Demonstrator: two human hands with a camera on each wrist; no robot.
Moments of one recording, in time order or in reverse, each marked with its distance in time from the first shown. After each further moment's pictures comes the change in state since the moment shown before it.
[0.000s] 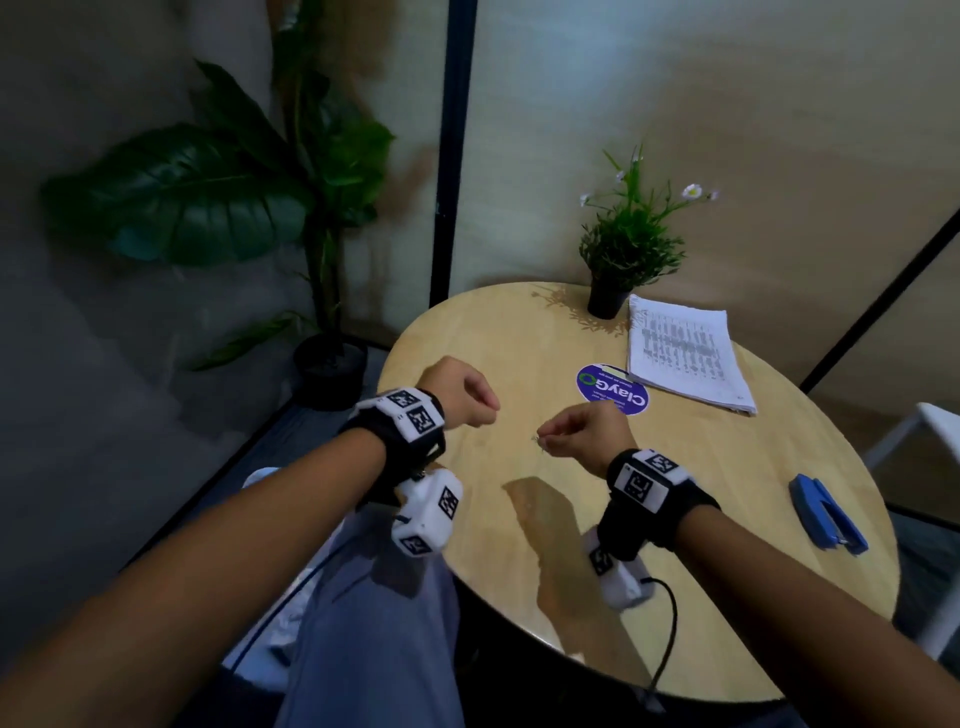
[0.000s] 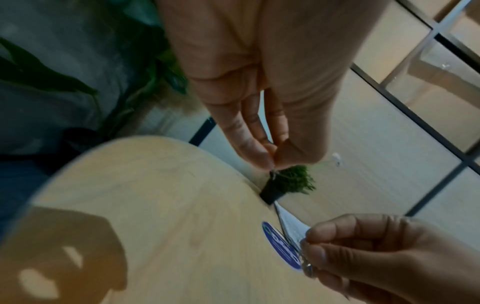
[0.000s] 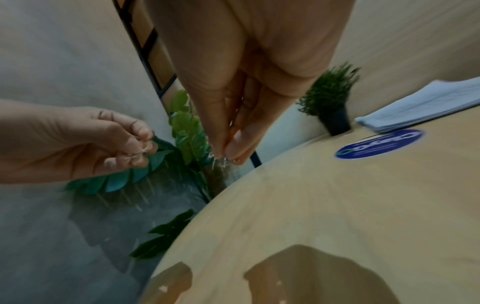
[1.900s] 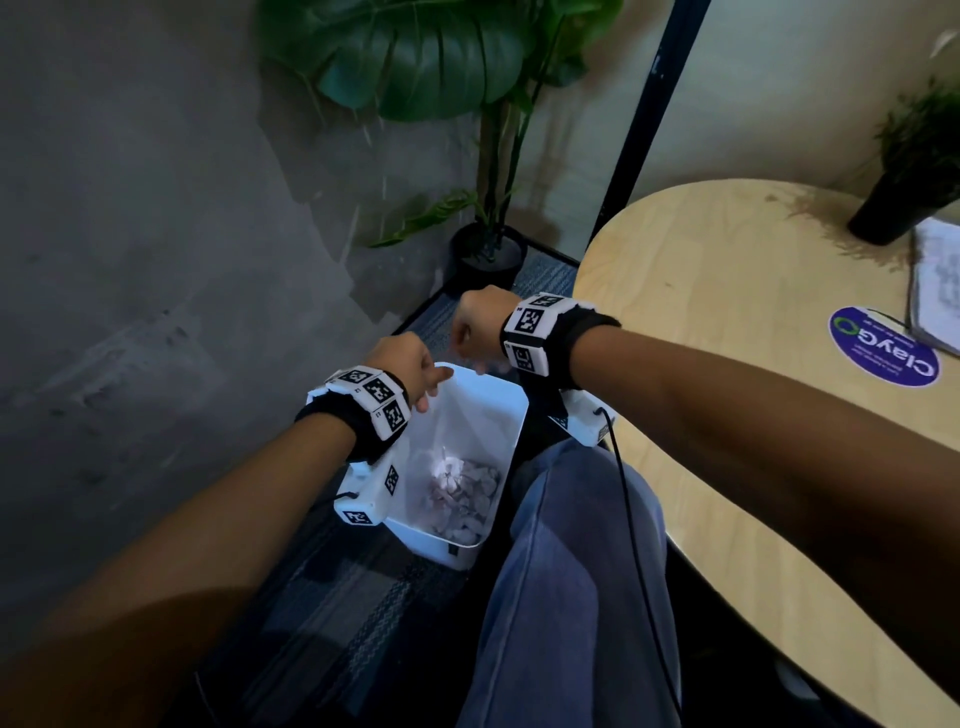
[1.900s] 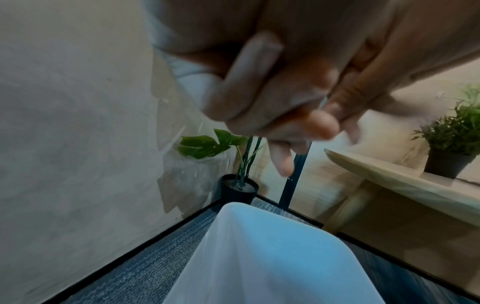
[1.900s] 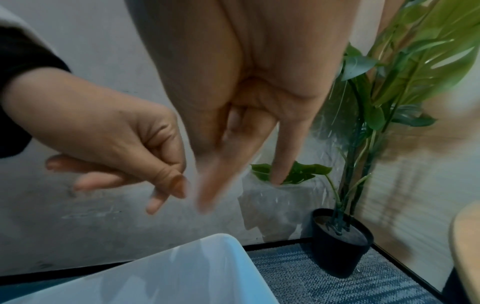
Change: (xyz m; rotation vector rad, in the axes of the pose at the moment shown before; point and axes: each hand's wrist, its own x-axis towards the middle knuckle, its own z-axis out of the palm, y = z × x) left_hand -0.085 -0.213 -0.117 0.203 0.130 -0.604; right_hand 0.041 -0.174 0.269 -0.768 -0.699 -0.527
